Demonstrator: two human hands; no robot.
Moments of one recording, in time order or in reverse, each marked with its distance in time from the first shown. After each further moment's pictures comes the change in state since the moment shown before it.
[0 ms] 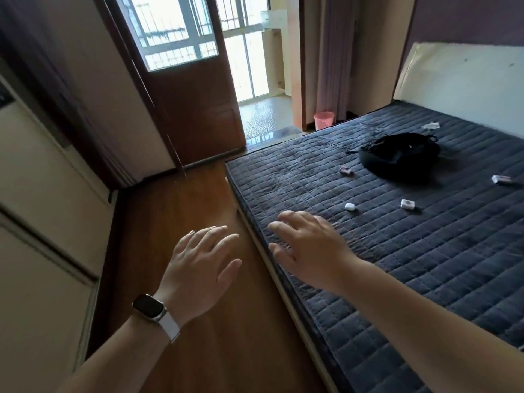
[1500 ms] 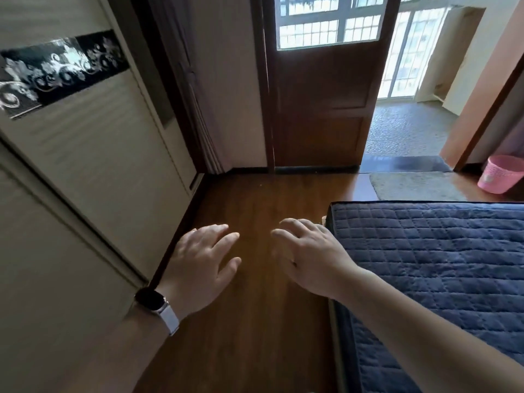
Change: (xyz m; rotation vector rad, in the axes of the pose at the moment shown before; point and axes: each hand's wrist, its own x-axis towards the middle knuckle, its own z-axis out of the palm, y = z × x) left_hand 0.380 -0.482 0.138 0.095 0.022 -0.454; right_hand 0.689 0.004 0.248 0.114 -0.226 -0.458
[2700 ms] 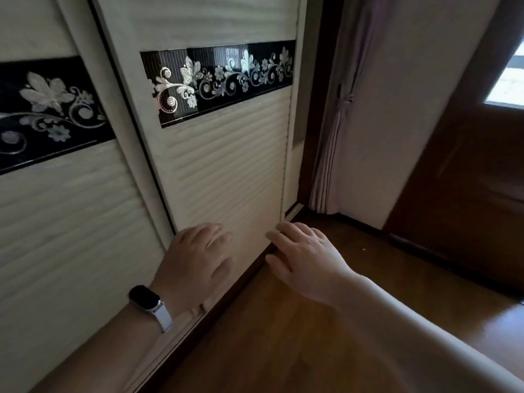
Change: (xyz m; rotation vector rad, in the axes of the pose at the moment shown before) left_hand 0.135 -0.437 0.016 0.194 0.072 -0.453; right_hand 0.521 -0.163 0.116 0.017 -0.120 -0.546
